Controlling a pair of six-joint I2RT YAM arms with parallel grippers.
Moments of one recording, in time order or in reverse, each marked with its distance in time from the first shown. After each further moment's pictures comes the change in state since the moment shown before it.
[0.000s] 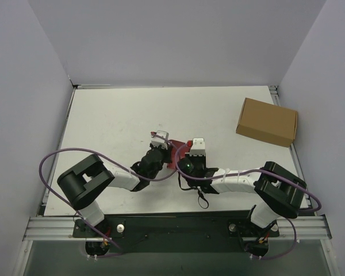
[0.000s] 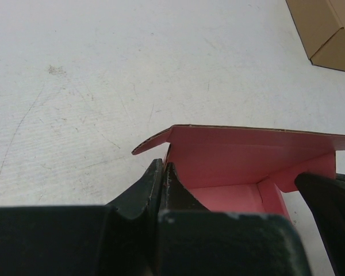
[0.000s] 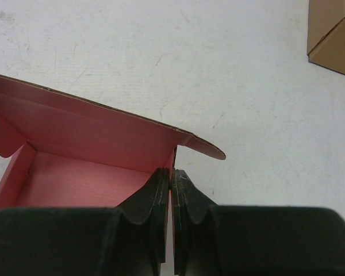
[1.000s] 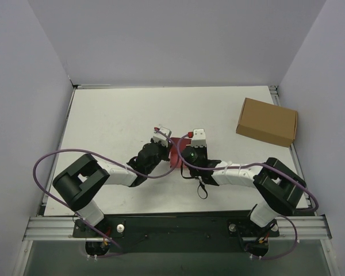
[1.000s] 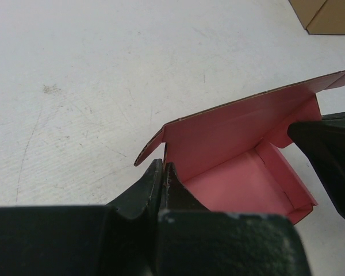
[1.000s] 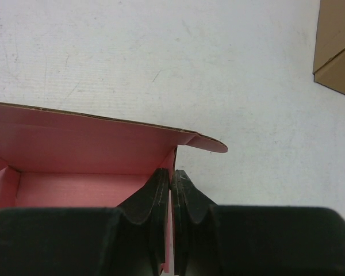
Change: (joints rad) left arm 0.071 -0.037 0.025 -0.073 0.172 0.144; right arm -0.111 0.027 0.062 0.006 -0.121 -0.126
